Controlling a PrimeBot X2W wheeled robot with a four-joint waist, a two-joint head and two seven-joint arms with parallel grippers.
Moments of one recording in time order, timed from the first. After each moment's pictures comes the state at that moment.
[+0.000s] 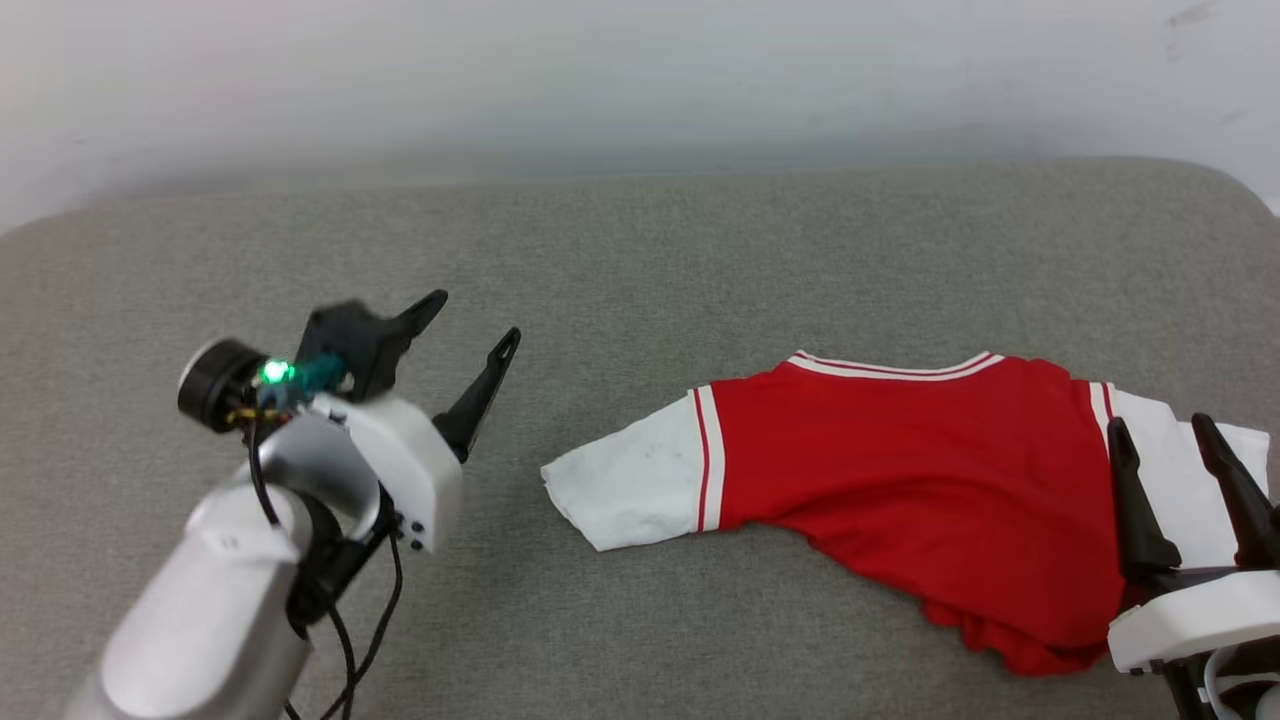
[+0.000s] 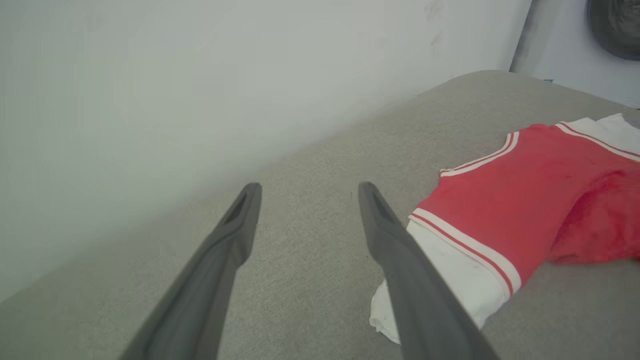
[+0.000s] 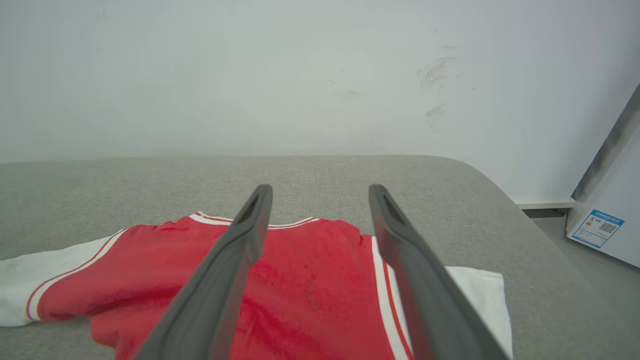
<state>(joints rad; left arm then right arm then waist) -0.43 0.41 -0.39 0.12 -0.35 -0.13 0.11 -0.03 -0.18 -0.13 0.04 0.20 0.13 -0.12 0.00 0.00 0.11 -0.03</state>
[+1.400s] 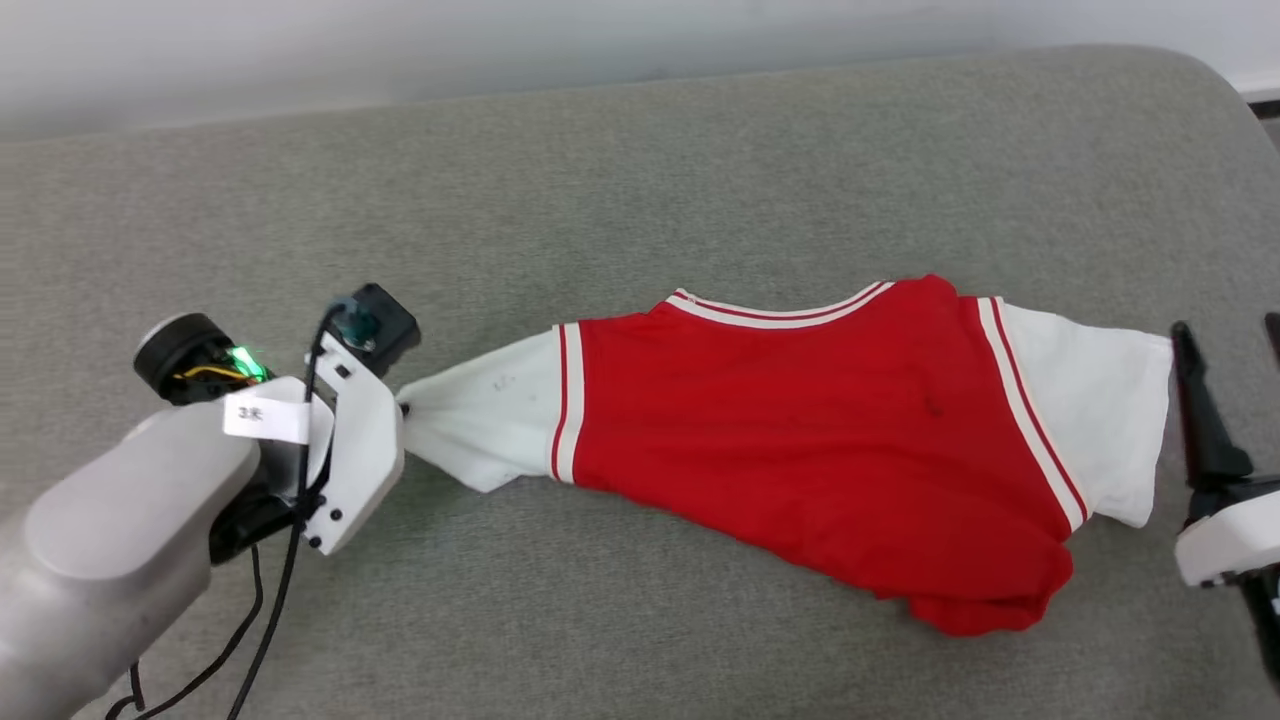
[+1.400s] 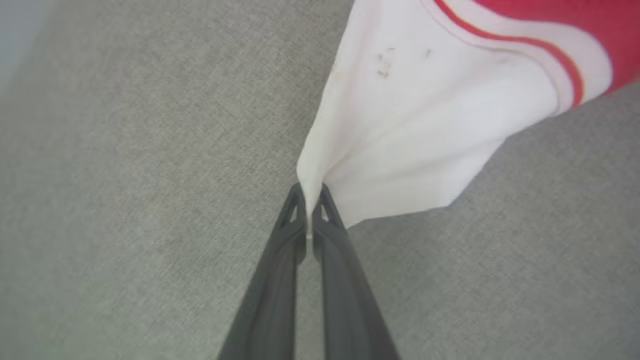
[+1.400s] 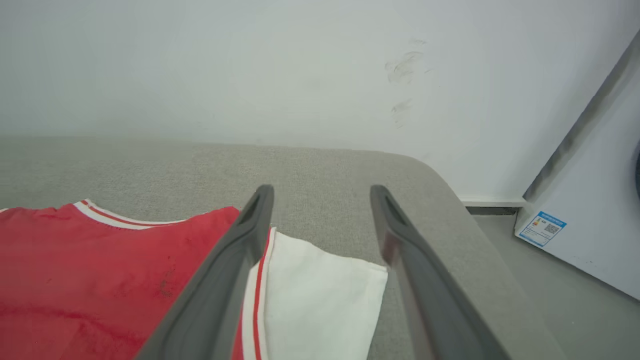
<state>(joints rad) -0.93 0.76 -1.19 0.35 -0.83 -0.12 0.45 -0.15 -0.26 -0.14 0.00 0.21 0.13 -0.04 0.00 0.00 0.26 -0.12</state>
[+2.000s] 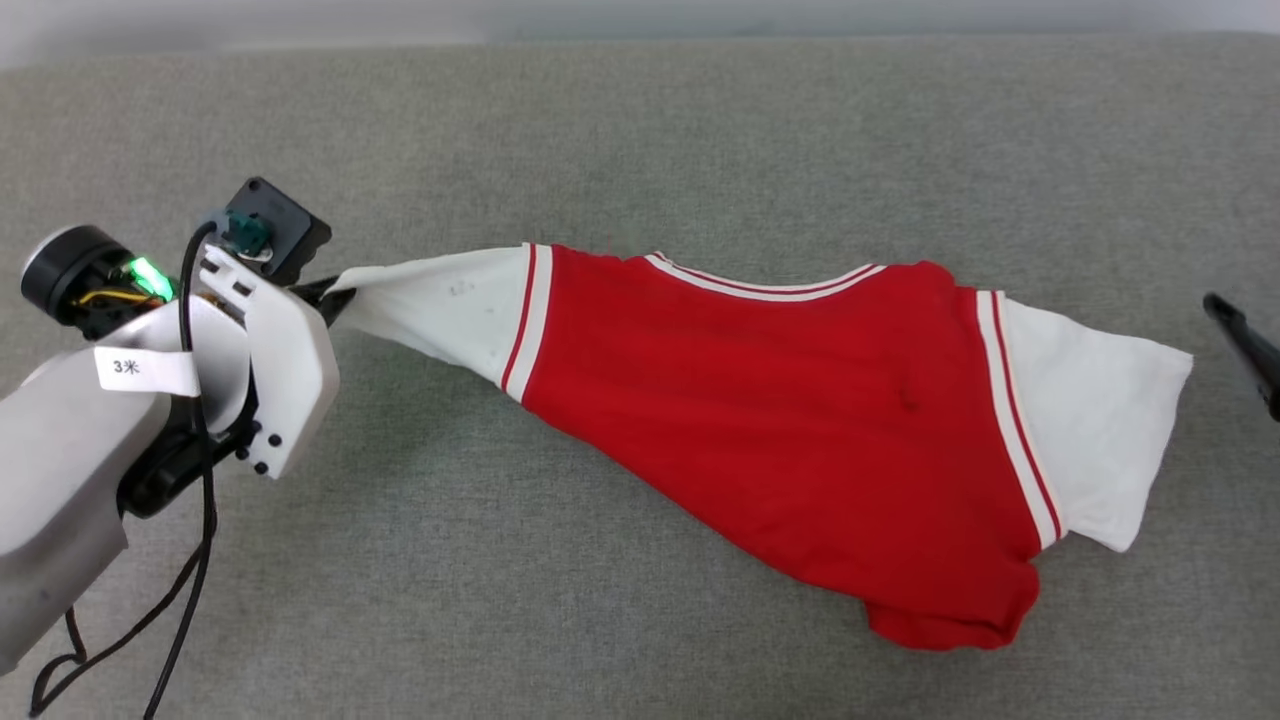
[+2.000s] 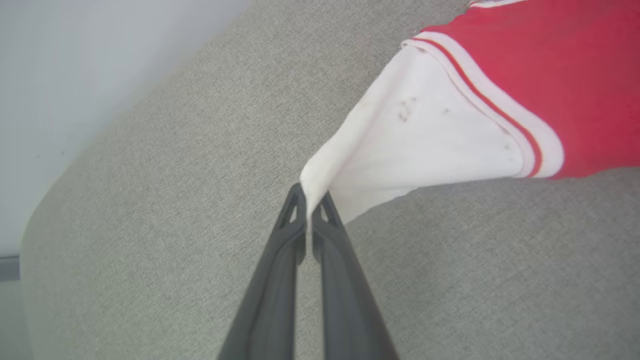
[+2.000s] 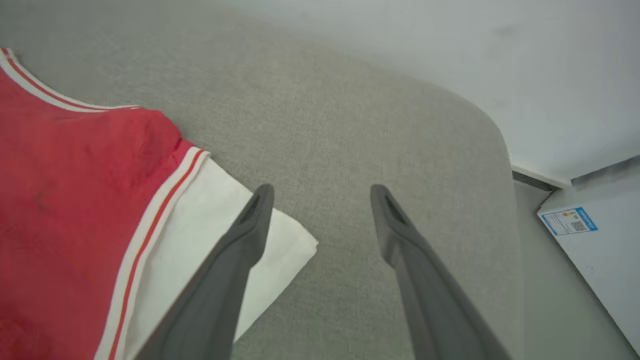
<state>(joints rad) -0.96 0.88 -1.08 0.20 -0.84 -0.01 0.34 -0.38 -0.65 0.07 0.02 0.45 0.13 0.51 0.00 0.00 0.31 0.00</state>
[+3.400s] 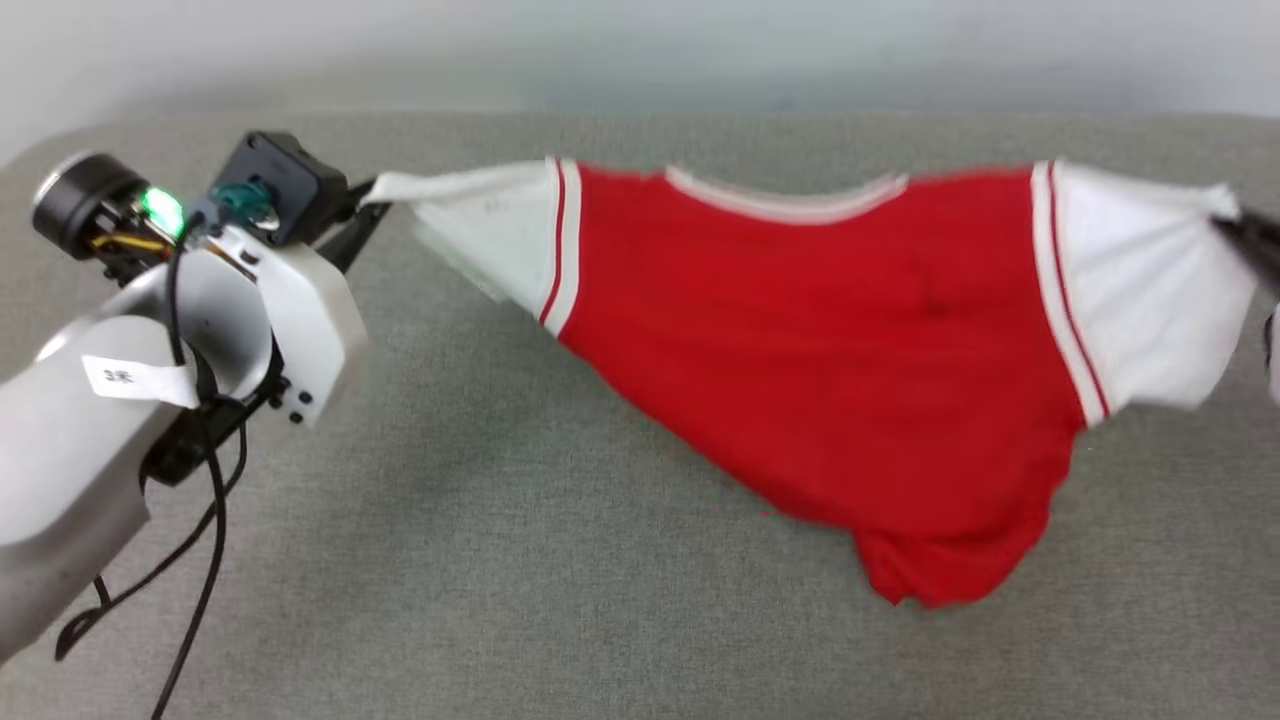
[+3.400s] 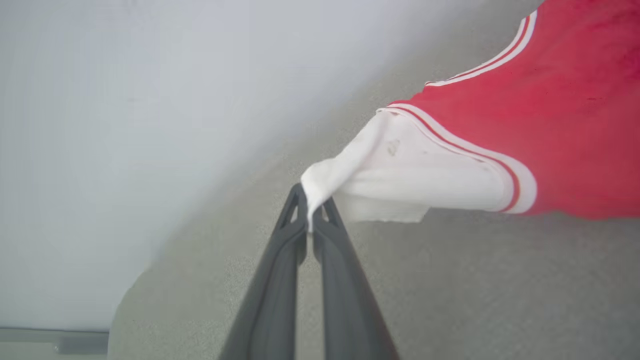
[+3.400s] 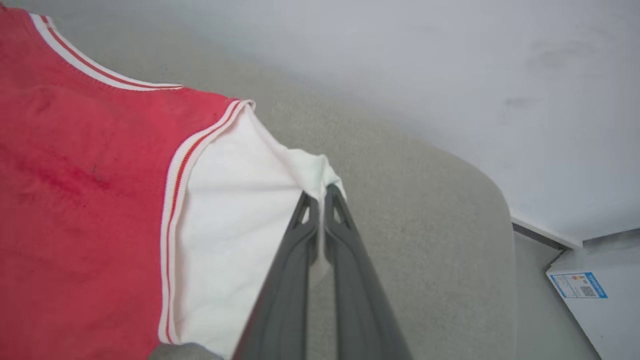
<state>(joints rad) -1.00 0.84 -1.05 0.16 -0.76 0.04 0.16 -0.66 -0.78 0.43 0.26 0.66 0.13 0.41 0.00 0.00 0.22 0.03</state>
